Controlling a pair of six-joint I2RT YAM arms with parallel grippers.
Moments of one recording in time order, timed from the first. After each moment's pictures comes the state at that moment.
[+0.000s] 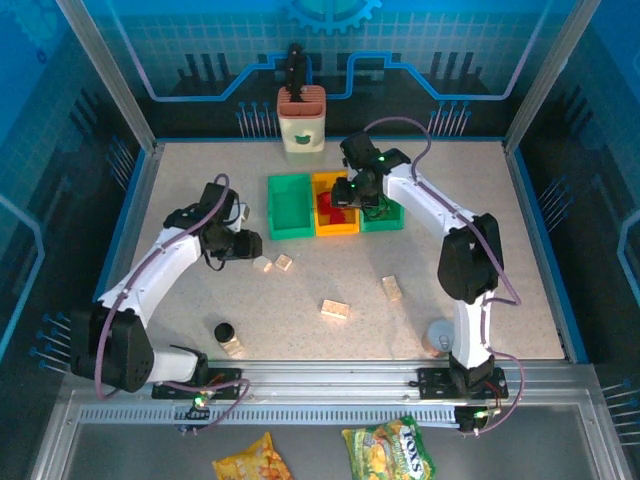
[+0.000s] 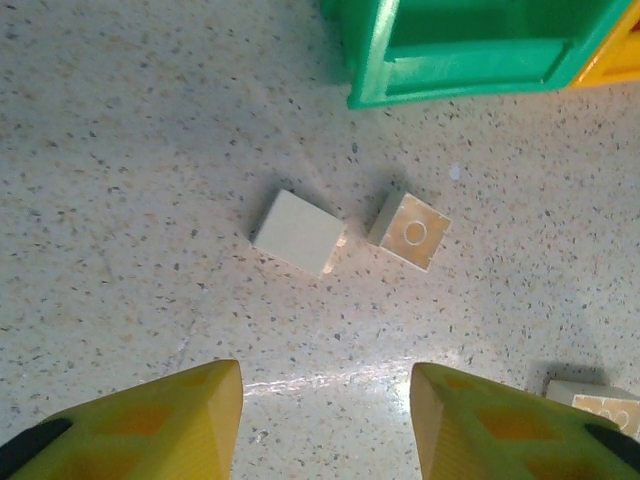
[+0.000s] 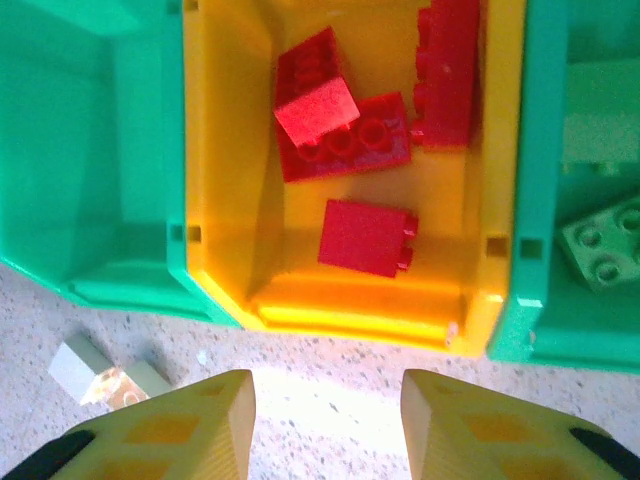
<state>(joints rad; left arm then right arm) -0.21 1.35 1.04 -0.87 0.17 -0.31 0.51 2.00 1.82 -0.94 -0.10 0.50</state>
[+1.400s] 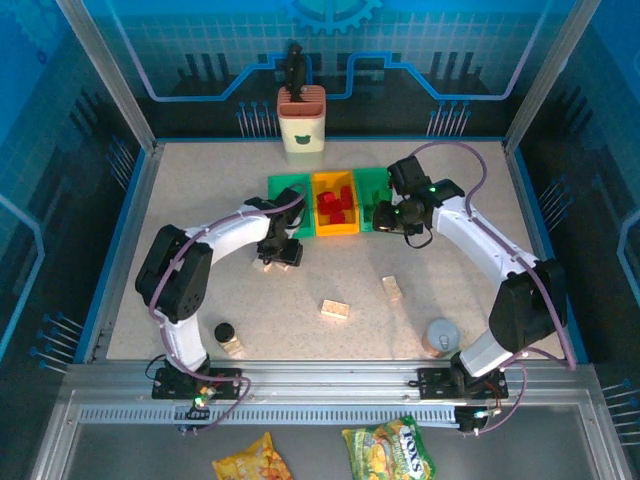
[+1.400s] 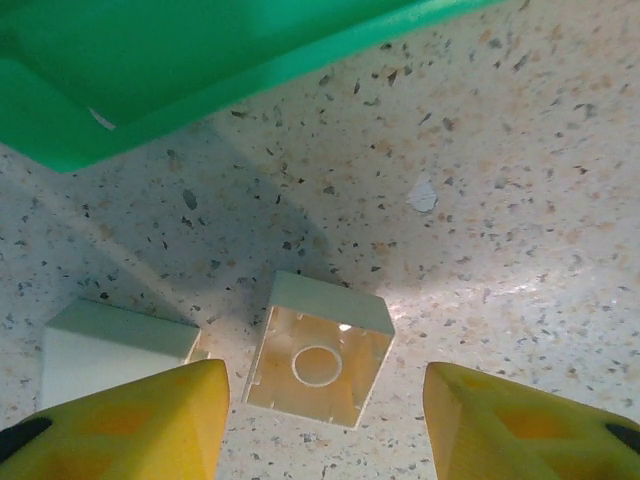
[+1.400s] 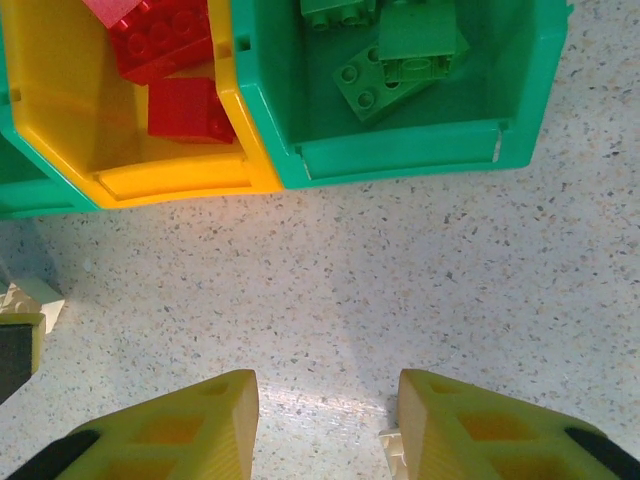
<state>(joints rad) -0.48 1.85 1.26 -0.84 -0.02 -0.32 0.40 1.56 1.34 -0.89 -0.05 0.48</state>
